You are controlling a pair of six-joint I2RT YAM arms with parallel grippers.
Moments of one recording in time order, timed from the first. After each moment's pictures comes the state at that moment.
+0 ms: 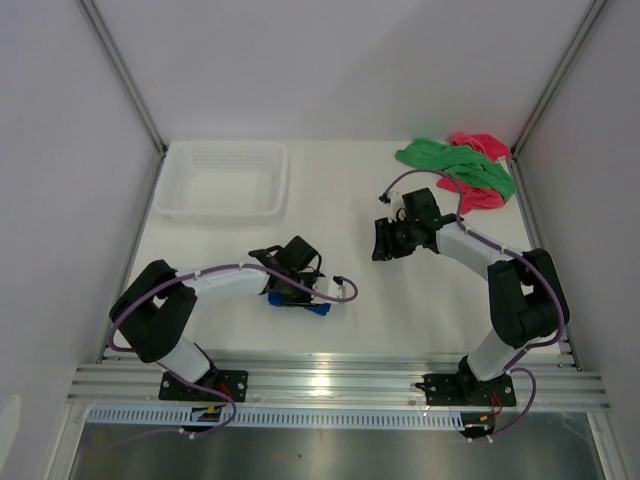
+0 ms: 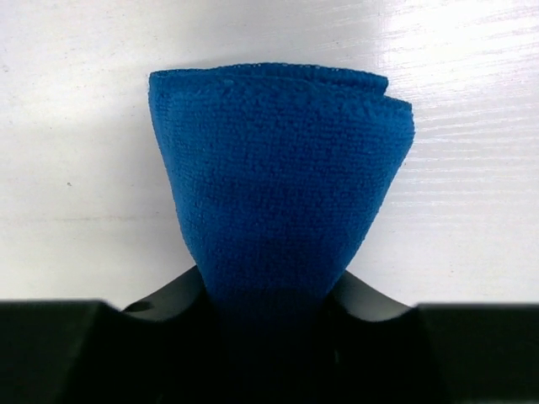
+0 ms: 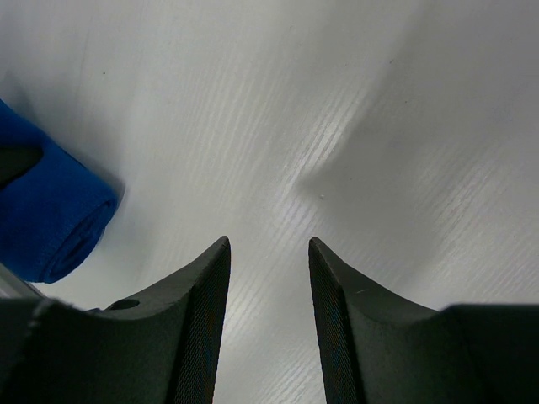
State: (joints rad) left arm -0.77 1.56 0.83 -0.46 0.22 0.91; right arm 0.36 1.64 1.03 -0.34 -0.39 0.09
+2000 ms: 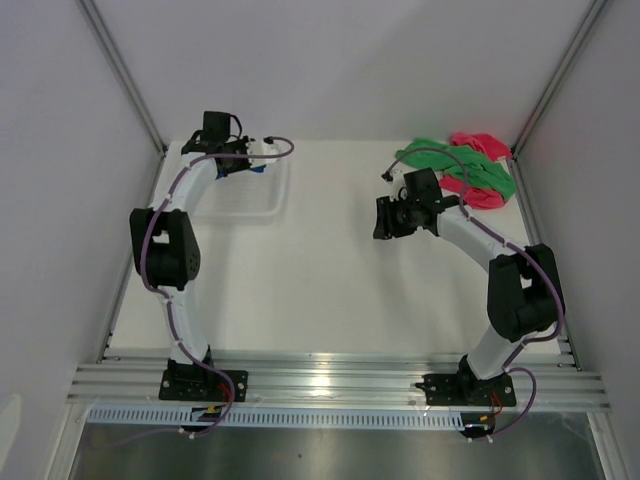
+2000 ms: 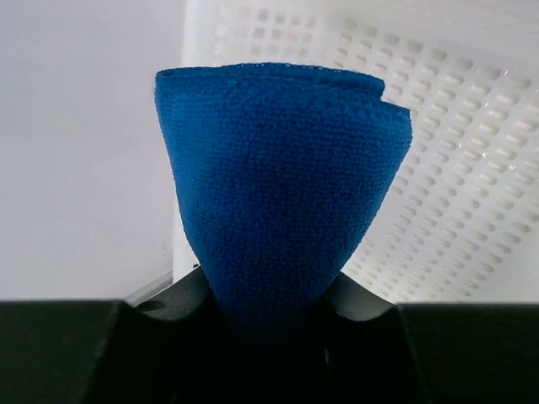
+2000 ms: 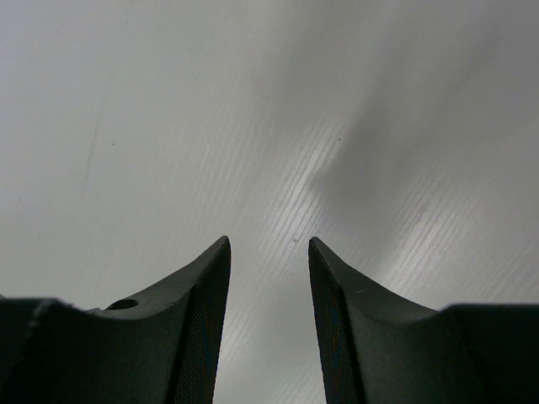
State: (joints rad) left arm -0.09 2.02 1.81 -0.58 0.18 1.29; right arm 0.34 1.68 1.20 -0.41 -0.33 0.09
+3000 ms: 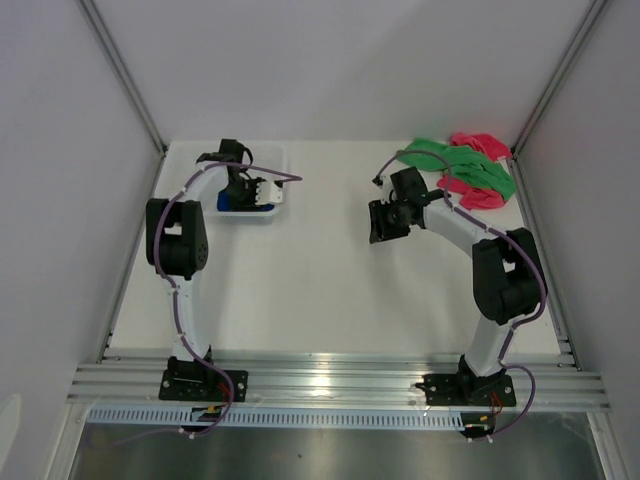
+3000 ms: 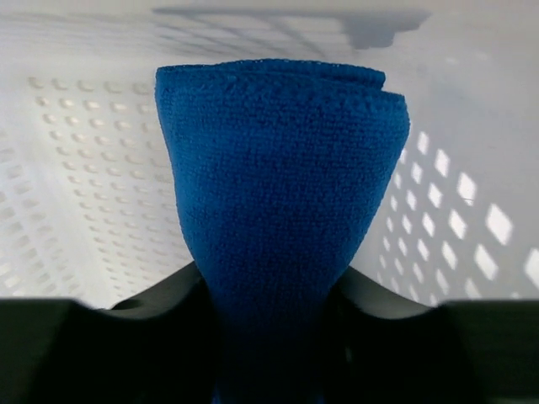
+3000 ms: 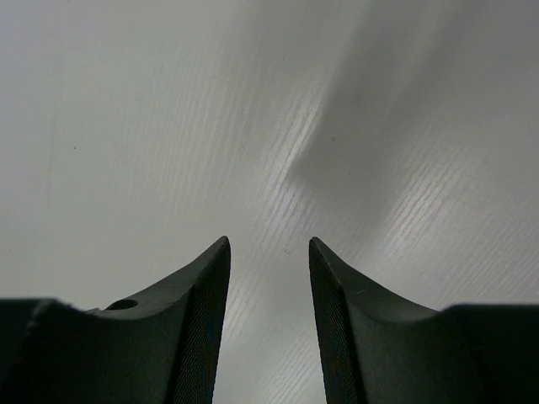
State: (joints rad) left arm -0.09 2.18 1.78 -0.85 0.28 1.52; right arm 0.38 1.82 1.30 -0.49 -0.27 0.11
